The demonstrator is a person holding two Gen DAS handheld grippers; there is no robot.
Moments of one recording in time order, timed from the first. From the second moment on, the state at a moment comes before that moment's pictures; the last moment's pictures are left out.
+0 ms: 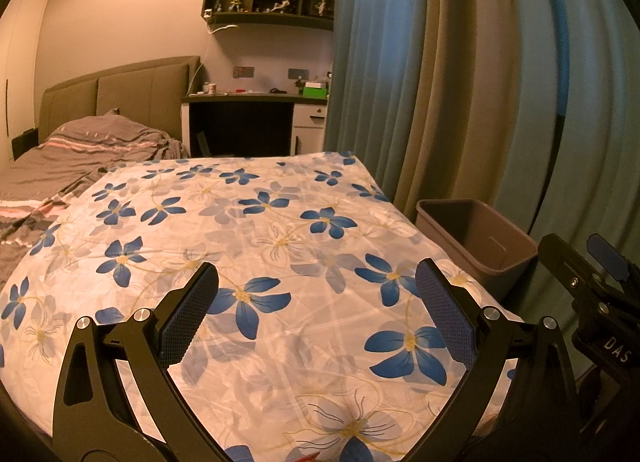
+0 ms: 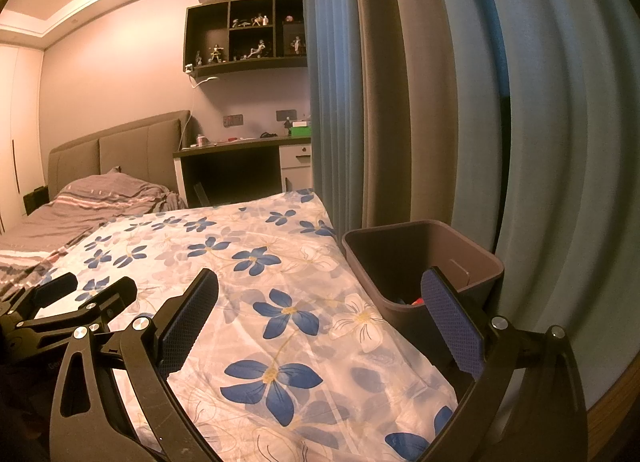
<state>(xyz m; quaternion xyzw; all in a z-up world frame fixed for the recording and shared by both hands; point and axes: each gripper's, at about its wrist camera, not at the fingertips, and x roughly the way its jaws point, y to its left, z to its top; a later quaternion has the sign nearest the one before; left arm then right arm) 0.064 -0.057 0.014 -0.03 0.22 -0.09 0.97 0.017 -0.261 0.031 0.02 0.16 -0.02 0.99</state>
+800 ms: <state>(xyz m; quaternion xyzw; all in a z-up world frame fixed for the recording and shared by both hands) 0.059 -0.064 0.013 -0.03 0.21 -0.09 0.97 0.017 -0.262 0.032 0.02 0.16 -0.02 0.99</state>
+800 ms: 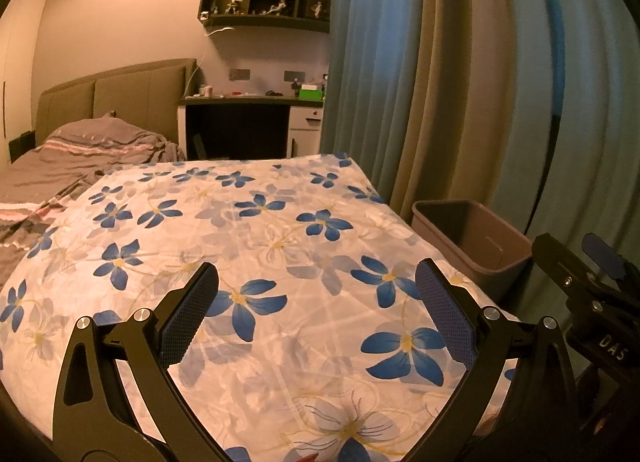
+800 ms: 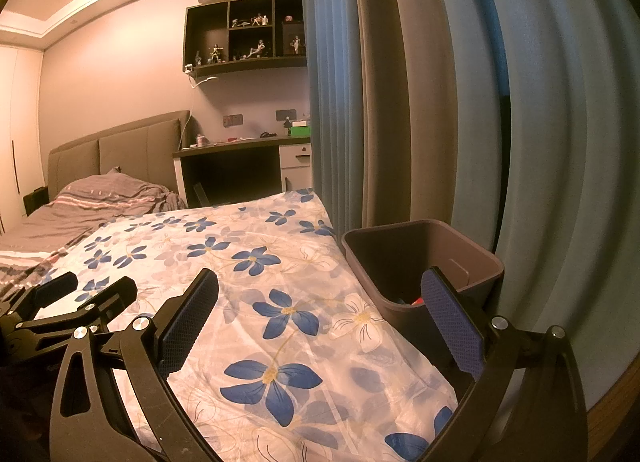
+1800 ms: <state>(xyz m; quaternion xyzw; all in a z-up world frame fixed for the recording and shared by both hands) 0.058 -0.062 0.018 -0.02 0.21 -0.10 0.97 0.017 -0.264 0.030 0.02 0.16 -0.02 0.99</state>
